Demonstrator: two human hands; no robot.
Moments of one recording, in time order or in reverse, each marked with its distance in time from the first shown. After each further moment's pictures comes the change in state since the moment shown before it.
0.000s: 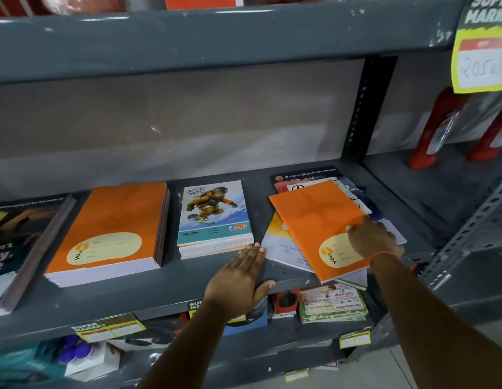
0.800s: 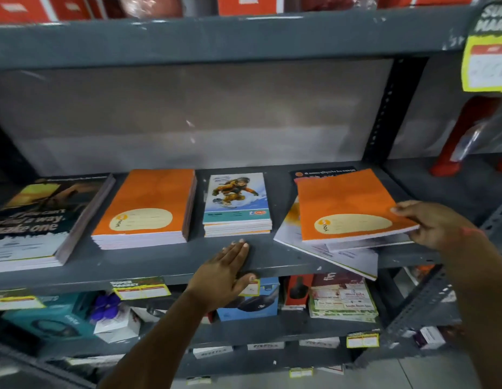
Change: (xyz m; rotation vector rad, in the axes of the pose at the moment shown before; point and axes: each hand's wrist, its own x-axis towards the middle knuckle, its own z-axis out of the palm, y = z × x) left_hand -0.064 -0.029 -0.015 -0.064 -0.053 -0.166; right_hand 0.004 0.032 -0.077 1.081 -0.453 0.033
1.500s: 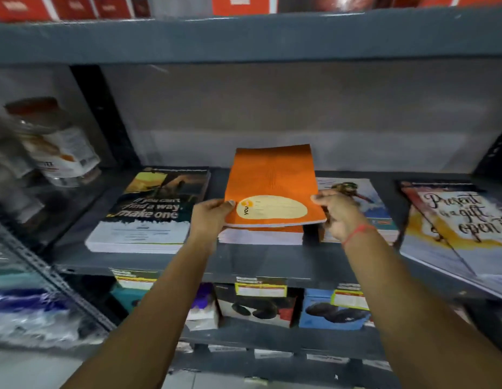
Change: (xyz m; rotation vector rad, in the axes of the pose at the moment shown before) left_hand -0.061 -0.190 -0.134 -1.290 0.551 -0.804; right_hand -0.058 0.019 0.382 0.016 -0.254 -0.083
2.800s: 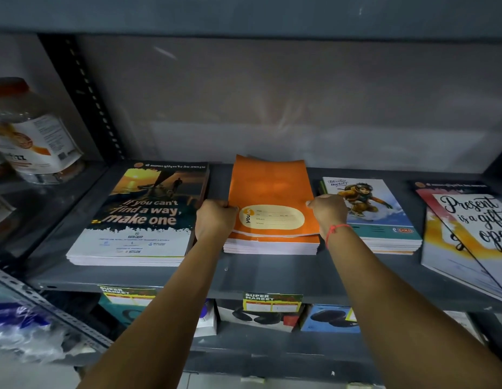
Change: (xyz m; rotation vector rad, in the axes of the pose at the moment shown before) left_hand 0.063 -0.016 0.006 0.506 0.116 0.029; right_hand 0.011 -0.006 0.048 -0.508 0.261 -0.072
